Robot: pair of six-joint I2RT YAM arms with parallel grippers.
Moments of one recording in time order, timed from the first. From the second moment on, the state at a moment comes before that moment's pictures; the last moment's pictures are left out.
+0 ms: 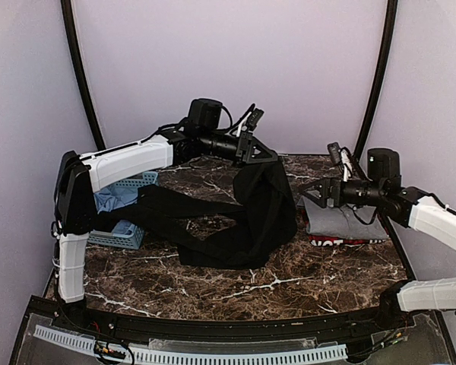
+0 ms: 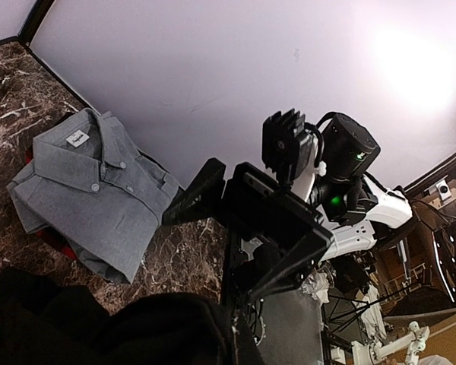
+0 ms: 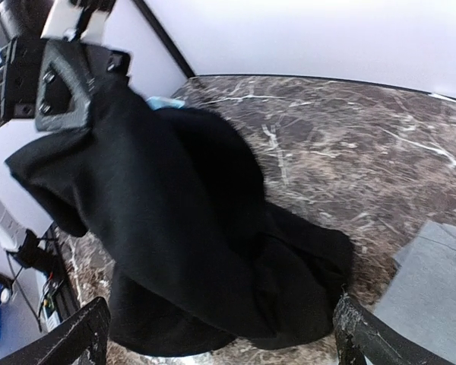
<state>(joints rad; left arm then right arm) -0.76 2.10 1.93 -0.14 0.90 -0.61 0.35 1.04 0.74 -0.12 -0.57 0.26</state>
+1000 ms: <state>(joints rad) -0.64 1.75 1.61 -0.27 0.55 -0.40 0.34 1.15 1.27 -0.37 -0.17 0.14</state>
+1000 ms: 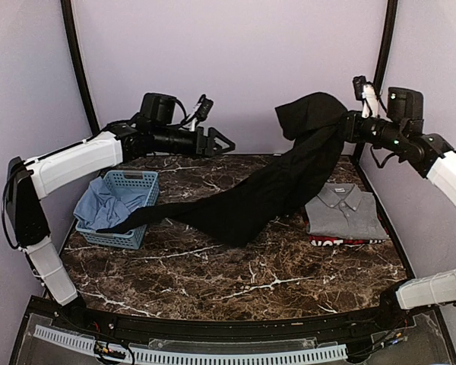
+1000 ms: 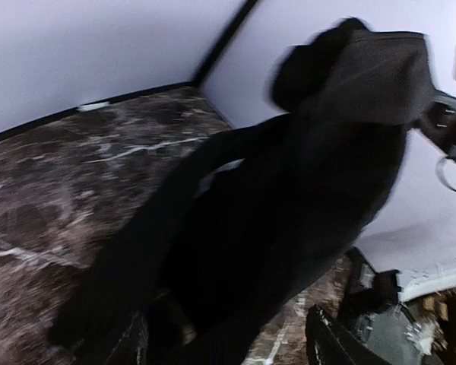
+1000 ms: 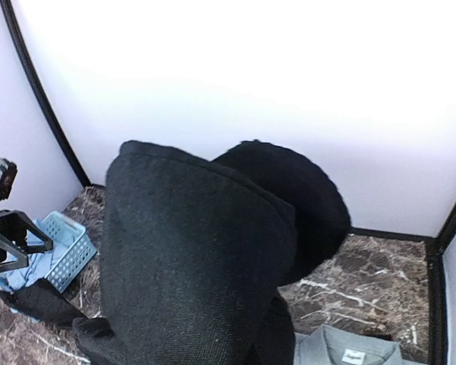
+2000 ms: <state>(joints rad) -0.48 1.89 1.34 -0.63 -0.42 -0.30 0.24 1.21 1.67 -0.62 -0.05 0.14</state>
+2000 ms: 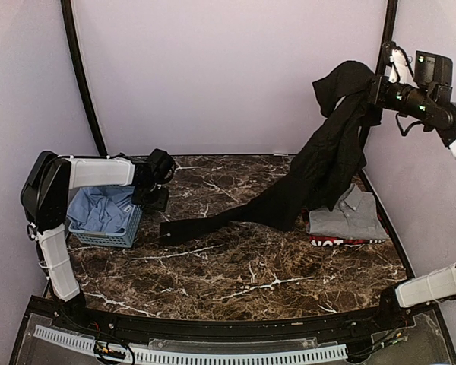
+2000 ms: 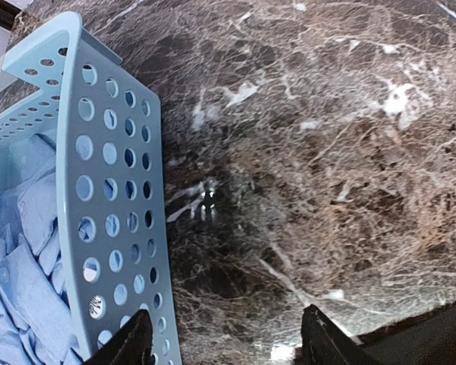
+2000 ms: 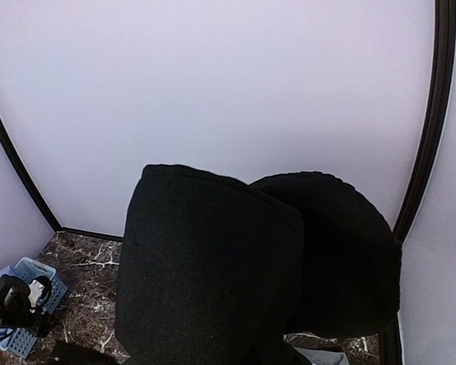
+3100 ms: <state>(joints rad) -0.20 1.73 1.24 -0.51 -0.22 -0.27 0.84 1.46 1.78 -0.52 -0.39 0.22</state>
